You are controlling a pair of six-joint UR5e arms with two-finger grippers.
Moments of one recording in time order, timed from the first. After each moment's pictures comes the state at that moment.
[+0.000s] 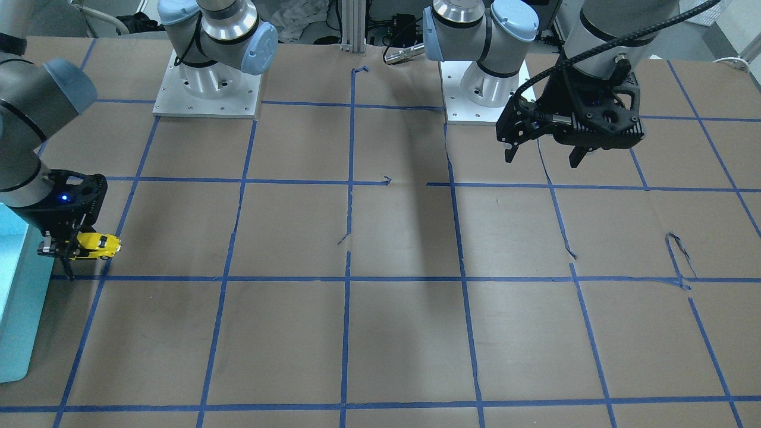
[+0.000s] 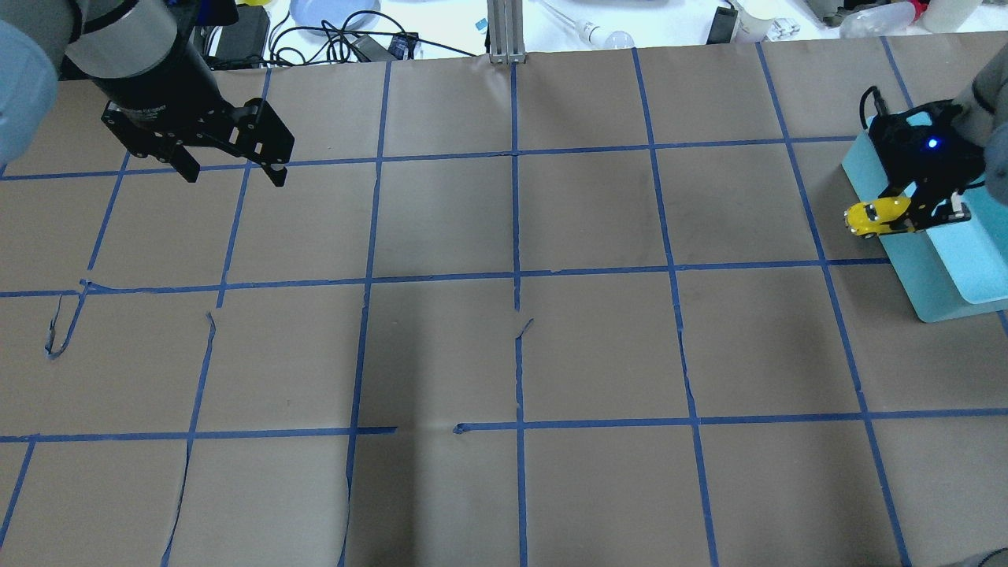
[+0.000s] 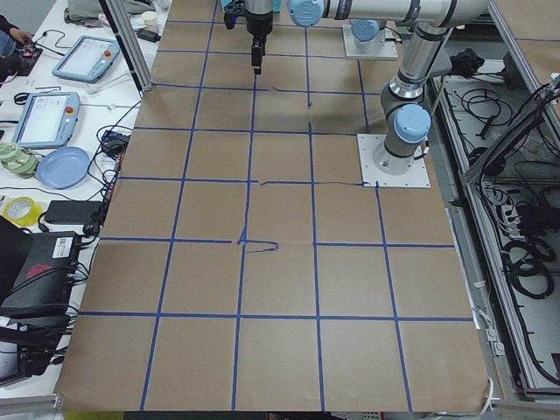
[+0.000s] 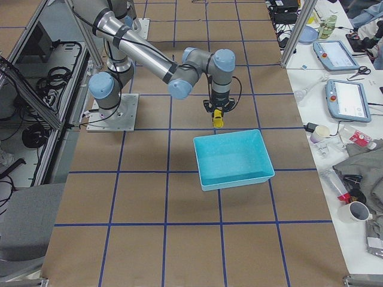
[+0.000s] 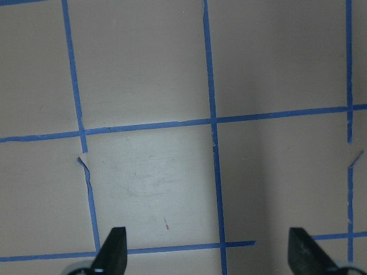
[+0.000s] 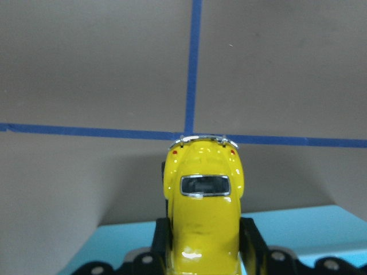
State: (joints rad) left arm -1.52 -1.58 -1.53 -1.57 1.60 0.13; right arm 1.11 -1.34 1.69 -1.97 -1.61 -2.10
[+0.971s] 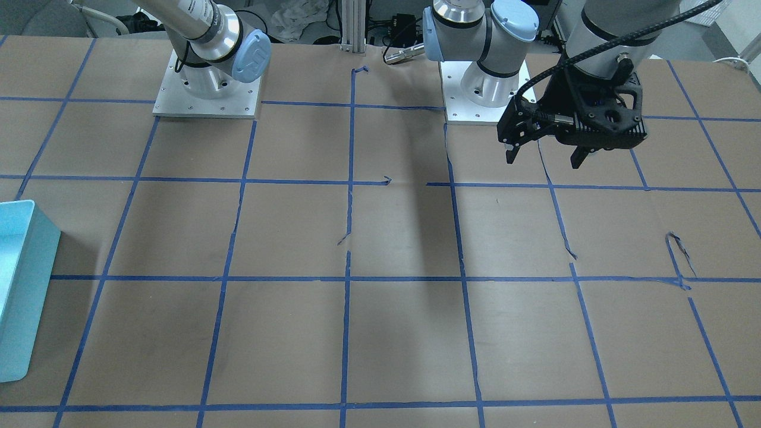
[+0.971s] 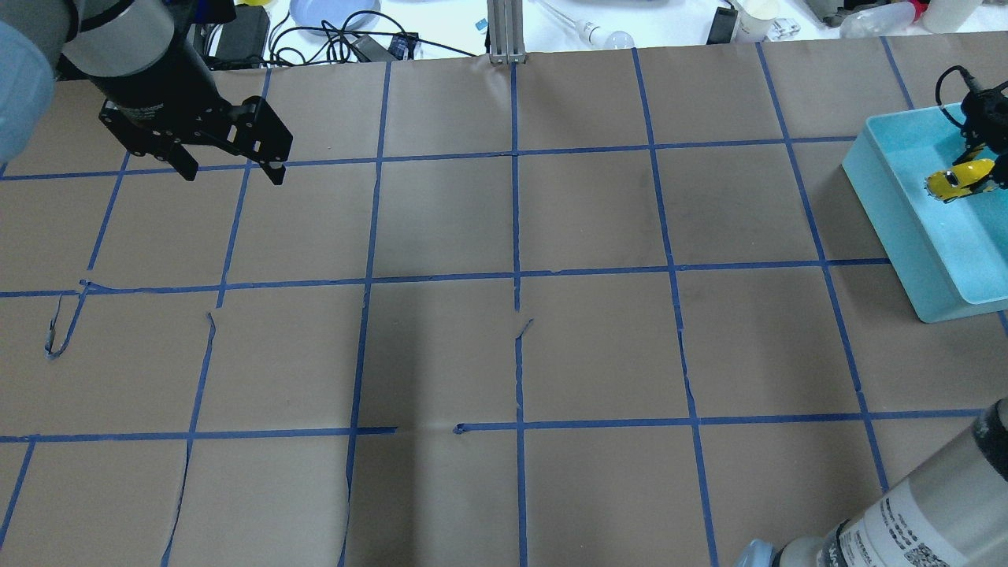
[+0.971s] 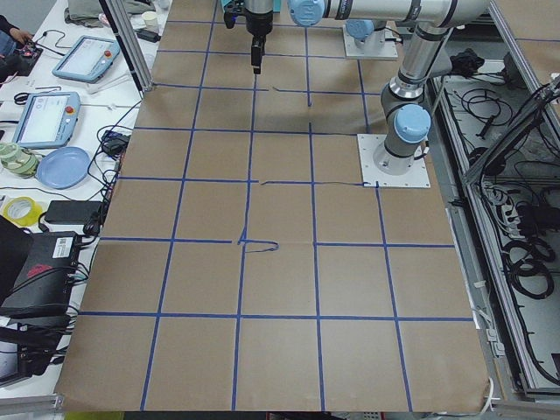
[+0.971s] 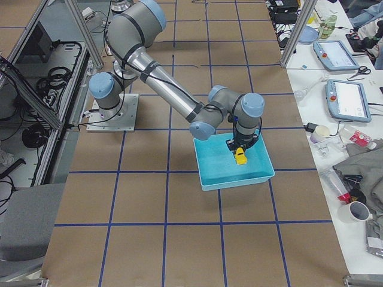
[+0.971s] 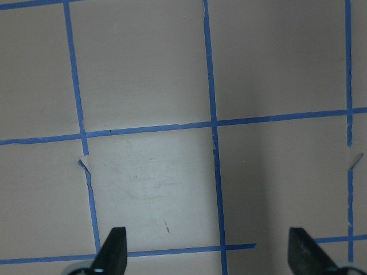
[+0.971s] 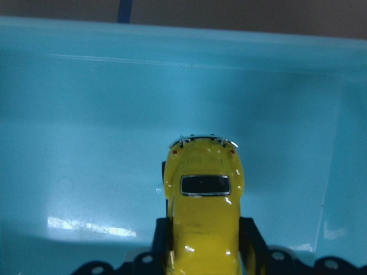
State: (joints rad) left arm -1.52 -1.58 -1.53 -1.57 1.60 0.13; right arm 0.94 -1.00 1.44 -2.06 -1.59 -2.41
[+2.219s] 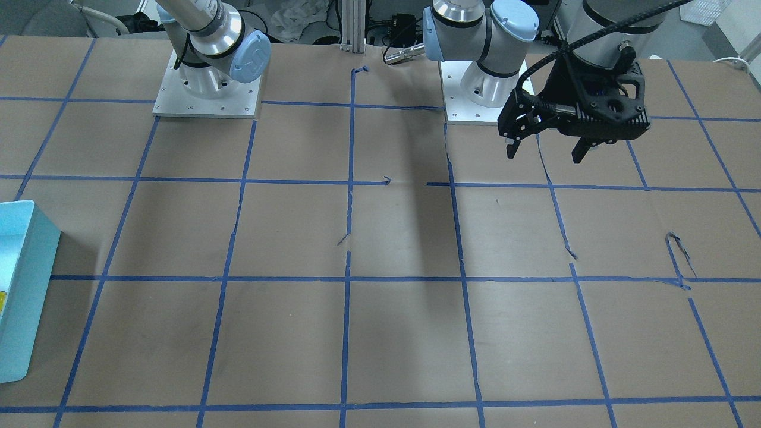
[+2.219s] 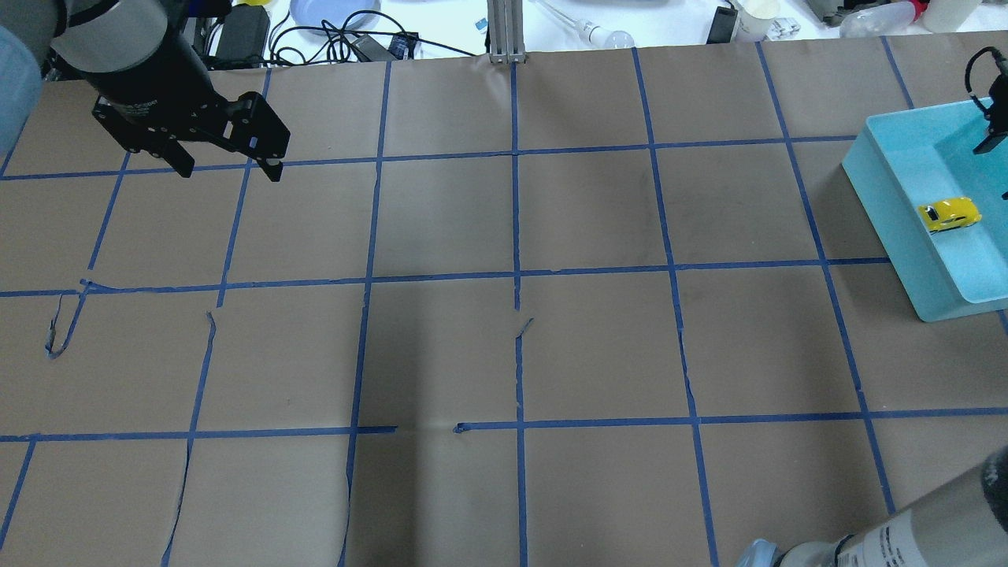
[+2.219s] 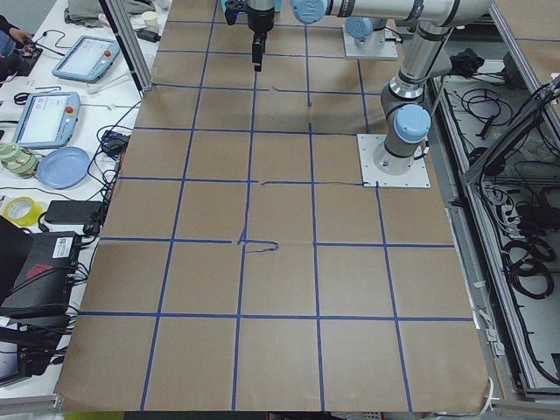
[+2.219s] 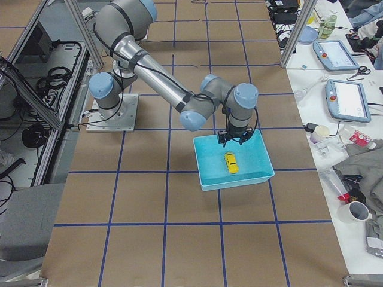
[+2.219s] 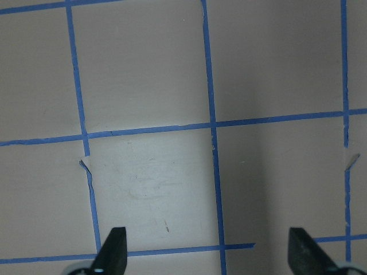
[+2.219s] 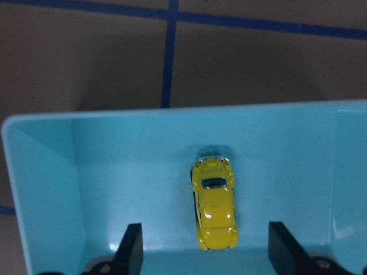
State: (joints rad) left arm -1.53 -1.57 -1.52 -1.58 1.59 0.13; right arm 0.95 -1.21 1.49 -1.85 -1.57 -2.27
